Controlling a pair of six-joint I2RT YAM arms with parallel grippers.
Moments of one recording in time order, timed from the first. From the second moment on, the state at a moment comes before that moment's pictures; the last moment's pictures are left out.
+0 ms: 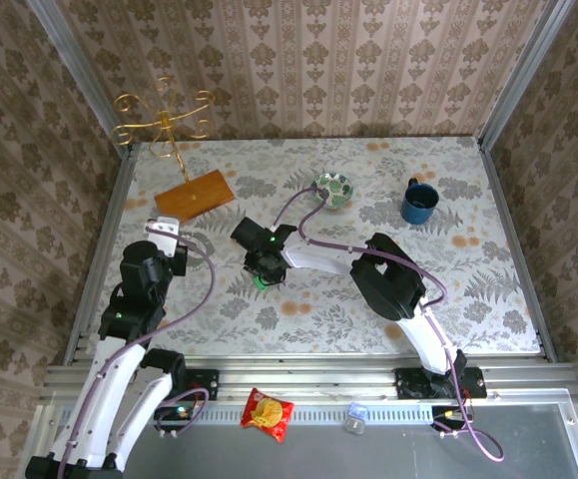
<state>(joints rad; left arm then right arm) -0.26 0.57 0.58 -0.35 -0.23 0.17 0.93 2.21 1.70 -0.64 0.06 1.37</state>
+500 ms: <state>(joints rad) -0.26 0.57 0.58 -0.35 -0.23 0.17 0.94 2.23 1.74 -0.69 0.08 1.36</state>
